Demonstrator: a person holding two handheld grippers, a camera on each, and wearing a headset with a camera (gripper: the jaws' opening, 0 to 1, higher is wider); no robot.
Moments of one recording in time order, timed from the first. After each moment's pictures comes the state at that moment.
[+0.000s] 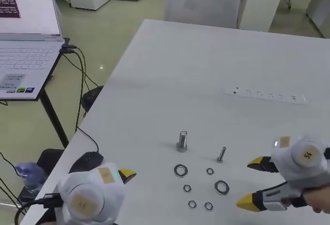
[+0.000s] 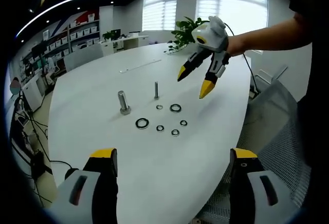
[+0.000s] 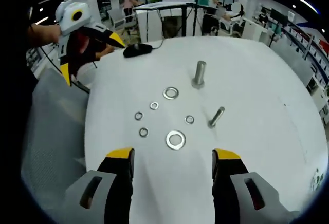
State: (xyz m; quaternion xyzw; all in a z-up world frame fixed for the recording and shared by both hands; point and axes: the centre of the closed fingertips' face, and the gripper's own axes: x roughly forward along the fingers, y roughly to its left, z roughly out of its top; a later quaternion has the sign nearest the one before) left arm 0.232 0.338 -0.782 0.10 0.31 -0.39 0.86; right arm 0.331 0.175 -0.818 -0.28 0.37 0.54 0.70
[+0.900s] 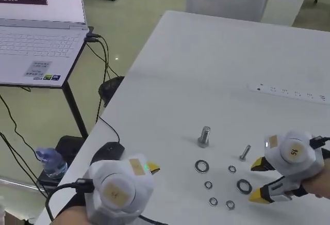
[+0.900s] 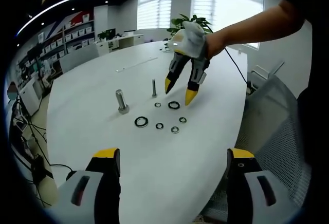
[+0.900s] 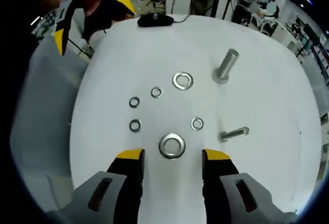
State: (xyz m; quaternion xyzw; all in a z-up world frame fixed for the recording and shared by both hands) left arm 0.236 0.338 -0.785 0.11 0.31 -0.40 0.85; right arm 0.344 0.195 -0.860 -0.40 0.38 0.59 0.59
